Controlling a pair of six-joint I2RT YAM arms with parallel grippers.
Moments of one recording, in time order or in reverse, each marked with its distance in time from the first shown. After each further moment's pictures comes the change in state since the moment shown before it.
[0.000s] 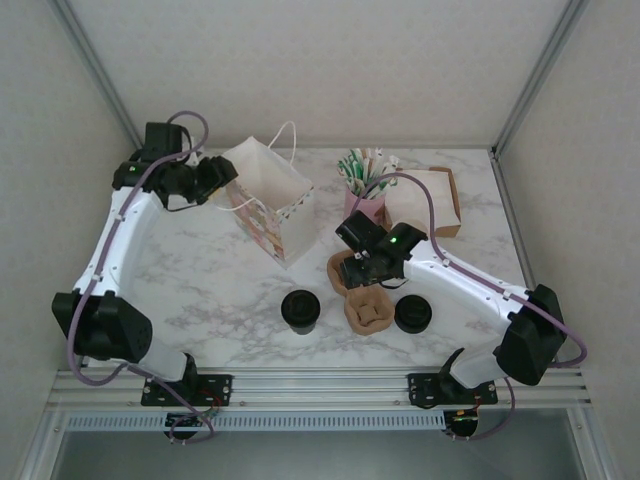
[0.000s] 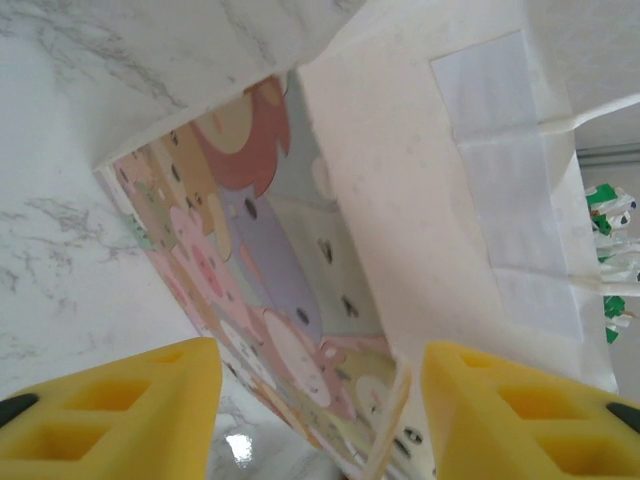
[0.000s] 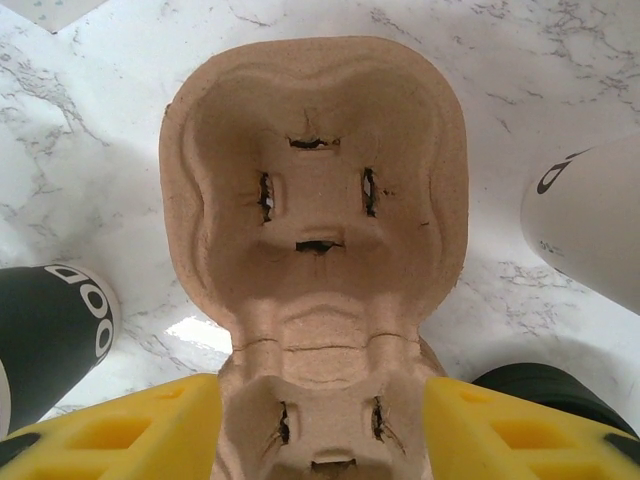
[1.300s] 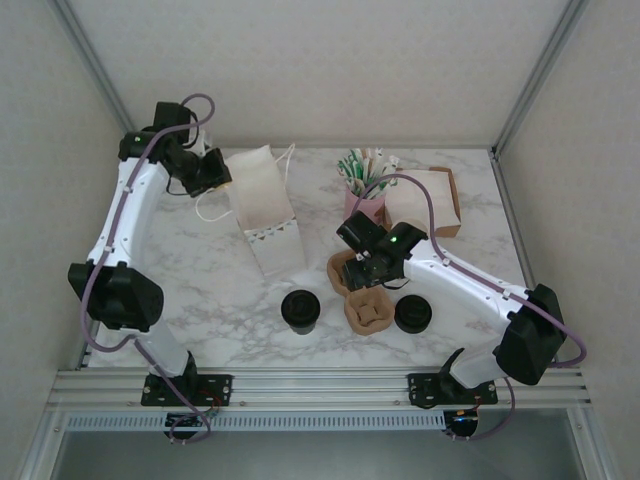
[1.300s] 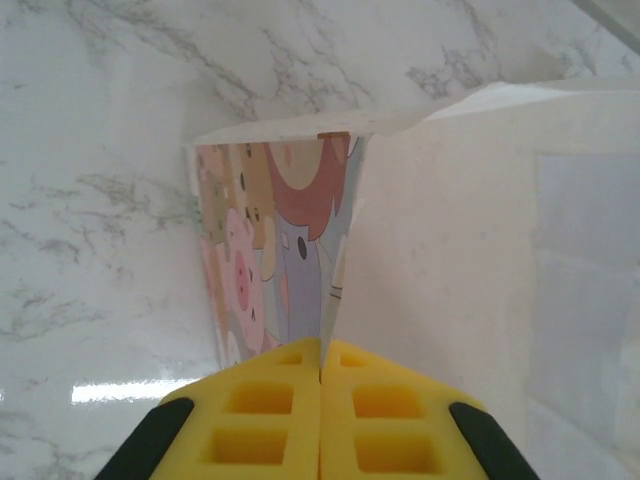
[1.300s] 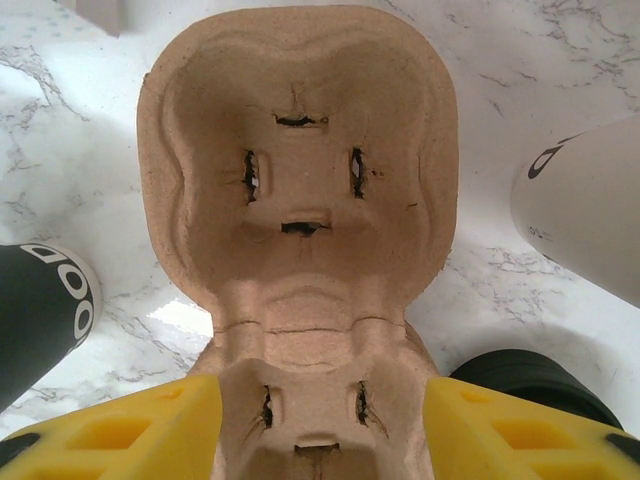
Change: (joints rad) left arm -0.012 0.198 0.312 -0.335 -0.017 0.148; right arm -0.008 0.003 0.005 -0.032 -0.003 -0.026
